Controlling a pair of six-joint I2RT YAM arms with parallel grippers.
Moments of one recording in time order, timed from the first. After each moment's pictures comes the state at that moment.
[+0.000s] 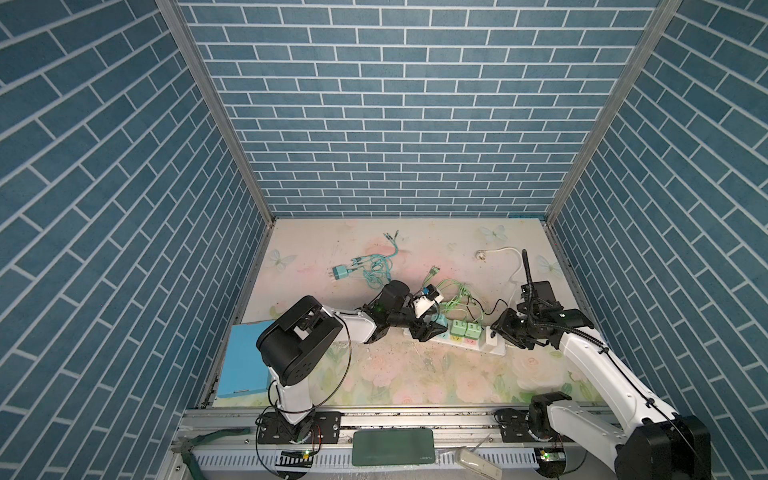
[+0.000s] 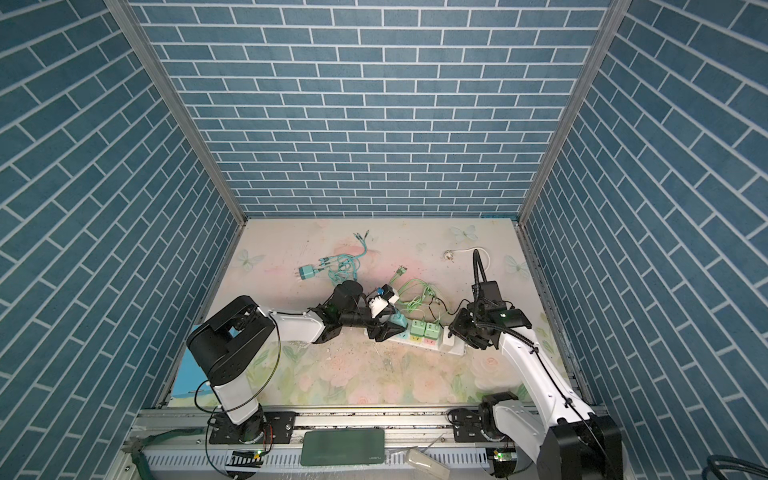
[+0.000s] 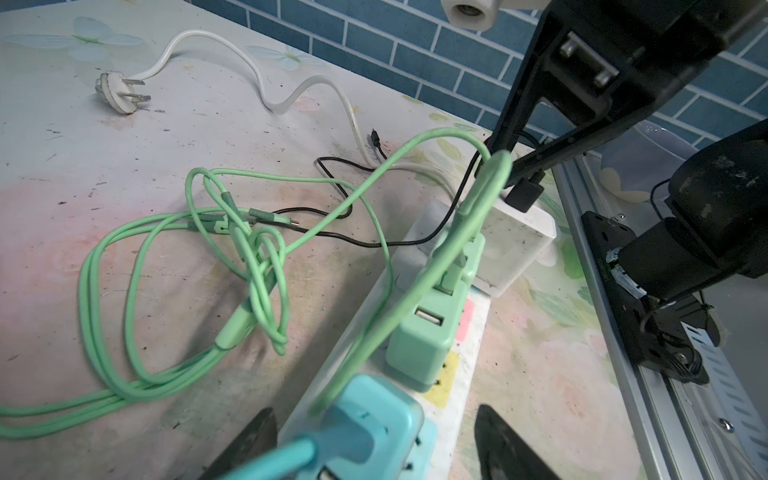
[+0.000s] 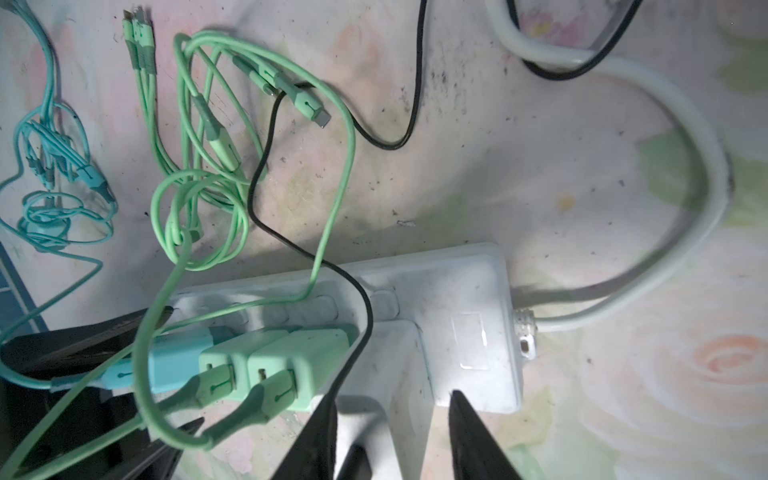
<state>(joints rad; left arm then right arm) -0.76 1.80 0.78 0.50 0.61 0.04 0.21 1.02 0.69 -0.82 -0.26 0.70</state>
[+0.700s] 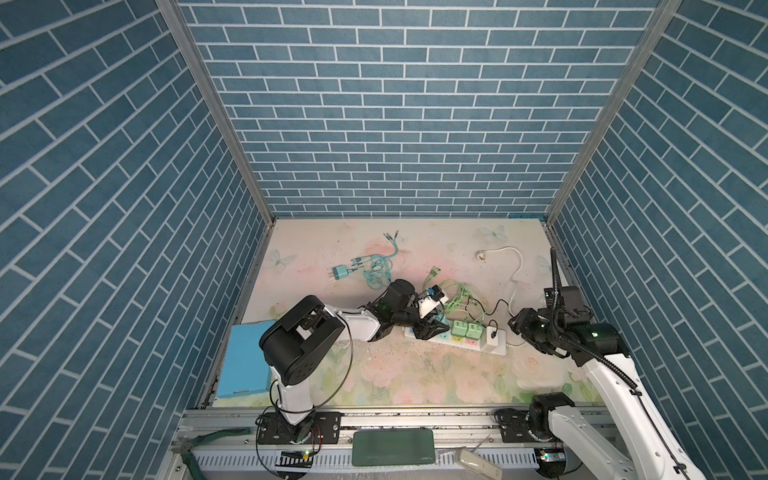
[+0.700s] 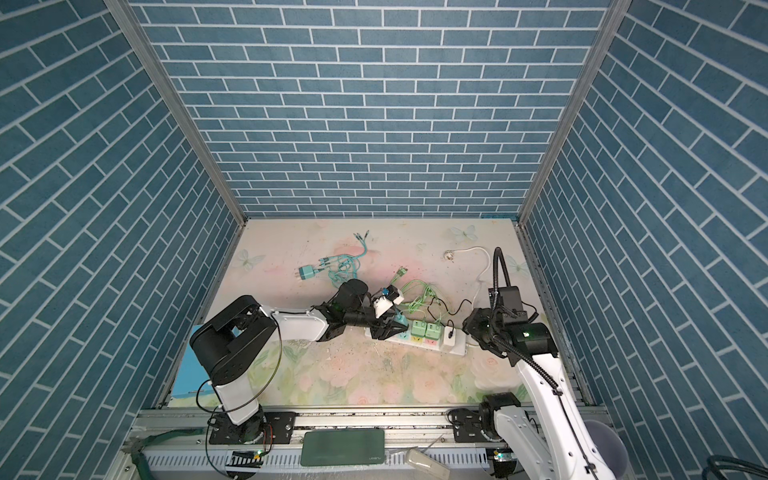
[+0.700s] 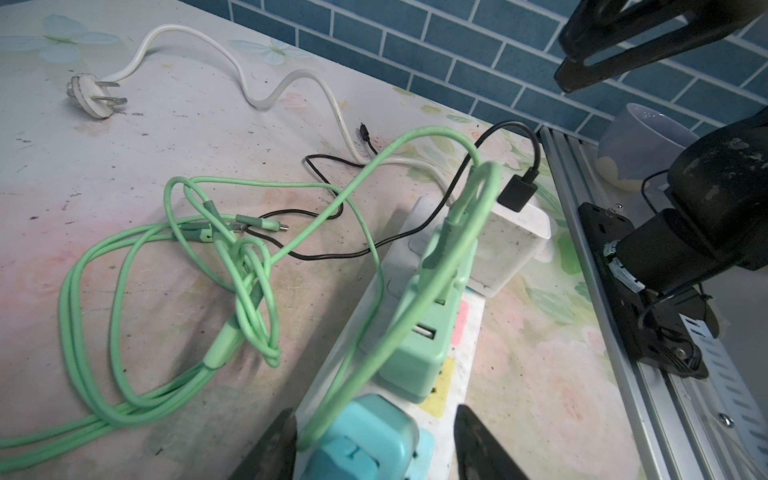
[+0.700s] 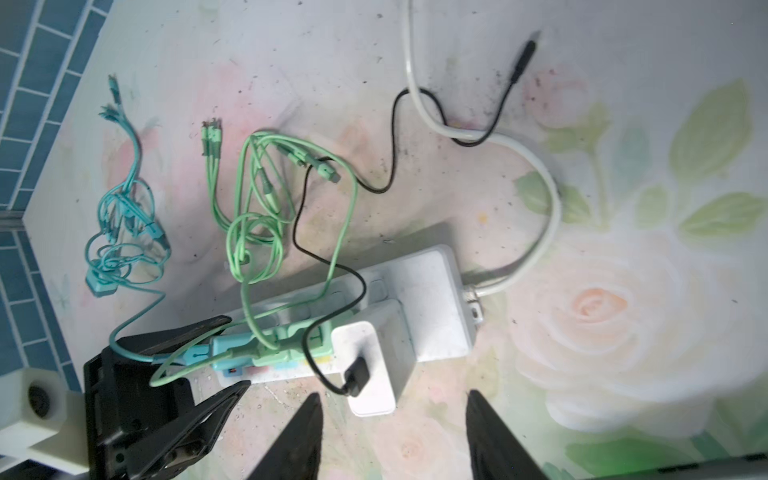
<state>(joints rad) -0.78 1.81 0.83 0.43 0.61 0.08 0.18 0.79 0.81 -1.06 -0.10 0.75</state>
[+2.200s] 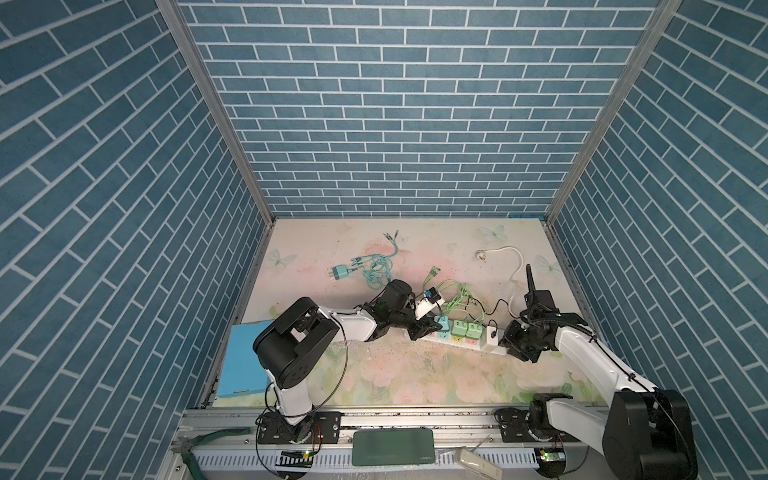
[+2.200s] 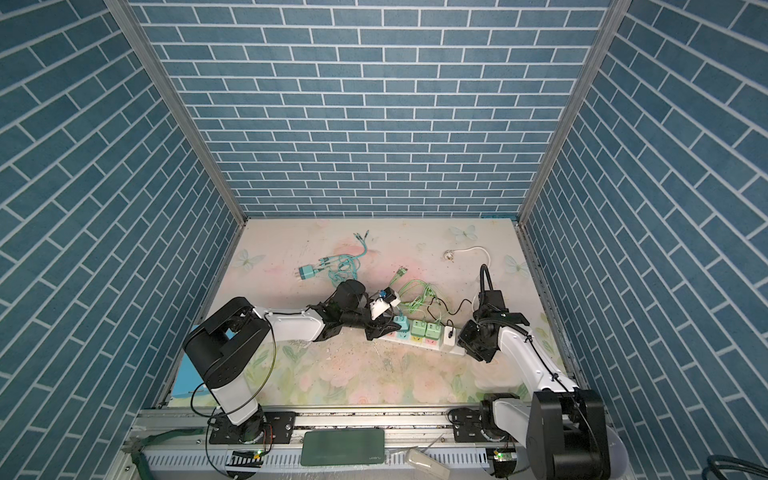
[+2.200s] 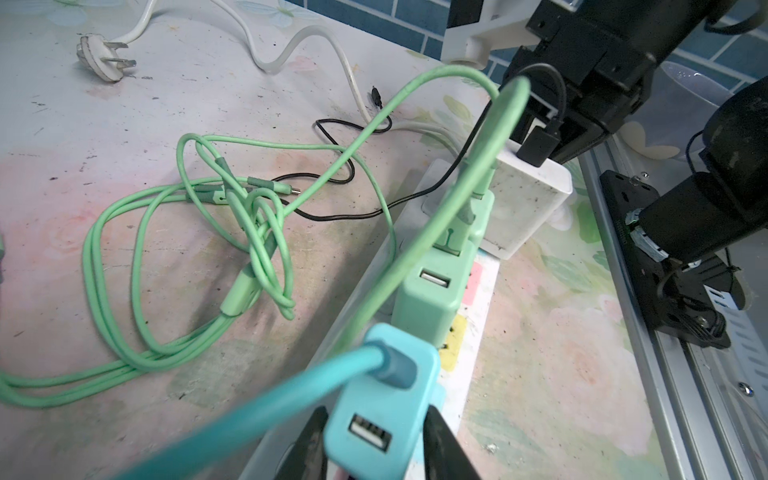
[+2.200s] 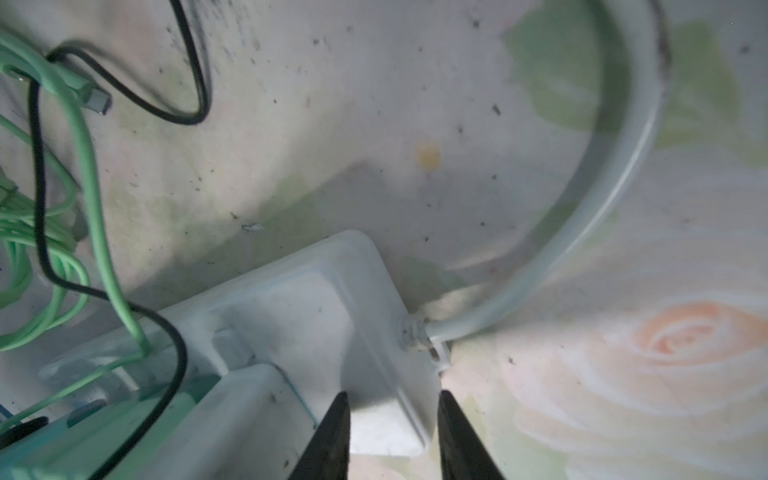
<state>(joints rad) -0.76 1.77 0.82 0.33 0.58 0.14 0.11 1.15 0.58 -0.79 -0.27 0.71</state>
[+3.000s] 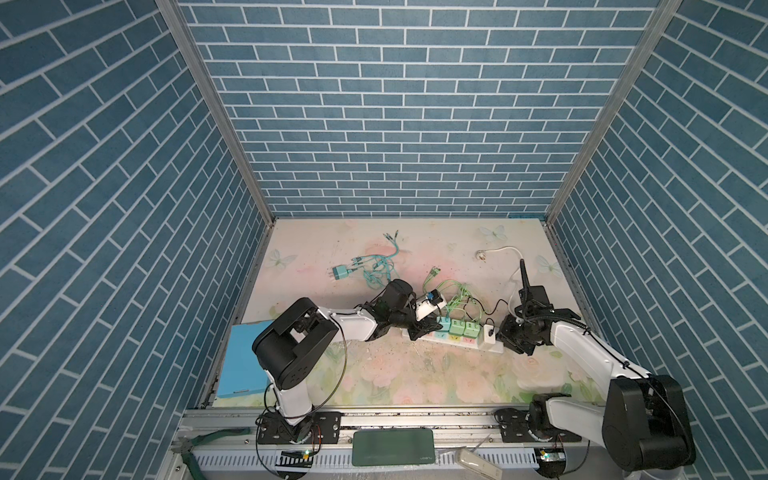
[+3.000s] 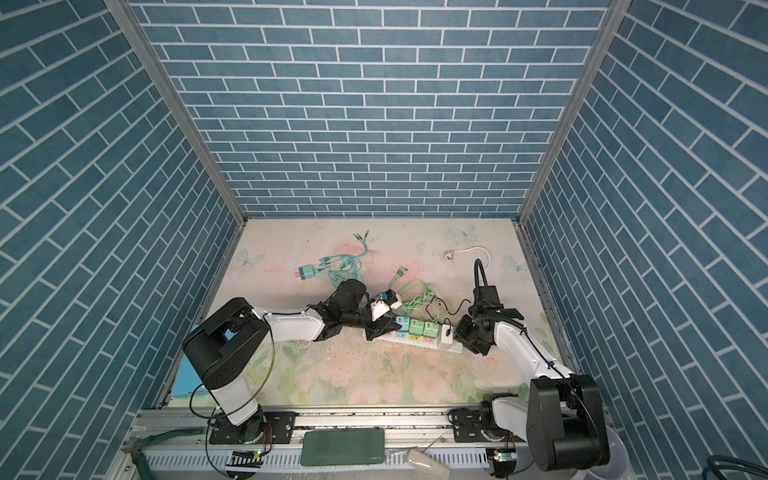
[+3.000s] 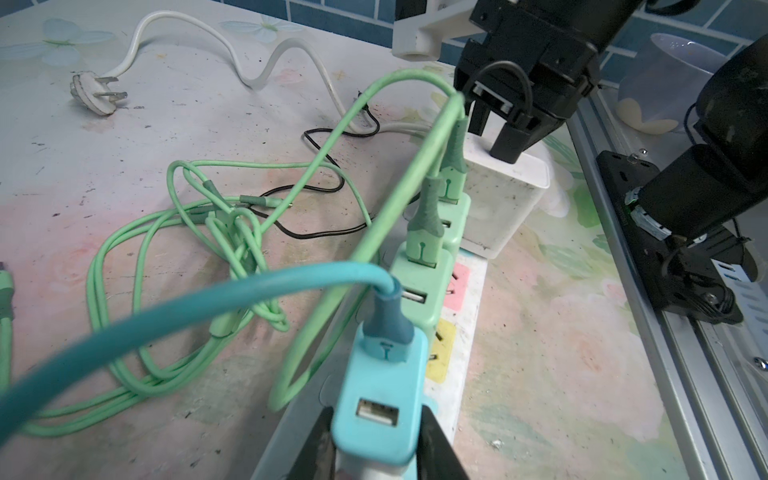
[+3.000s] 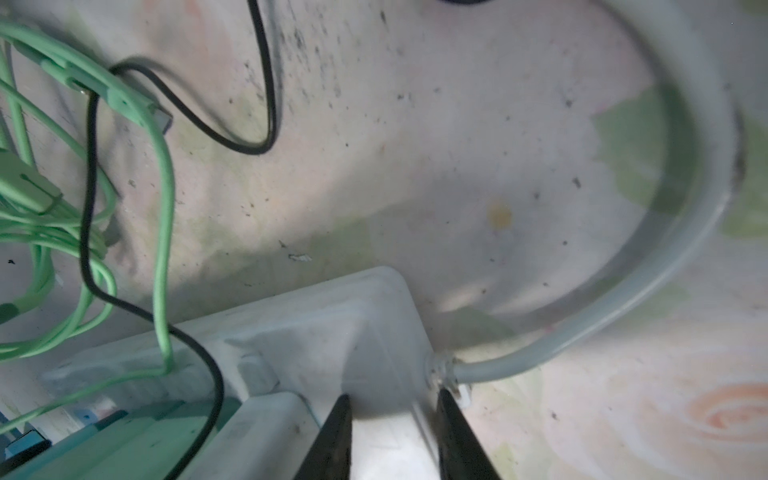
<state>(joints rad) -0.78 1.76 0.81 0.33 0.58 0.22 0.15 1.20 0.60 -0.70 -0.26 0.69</state>
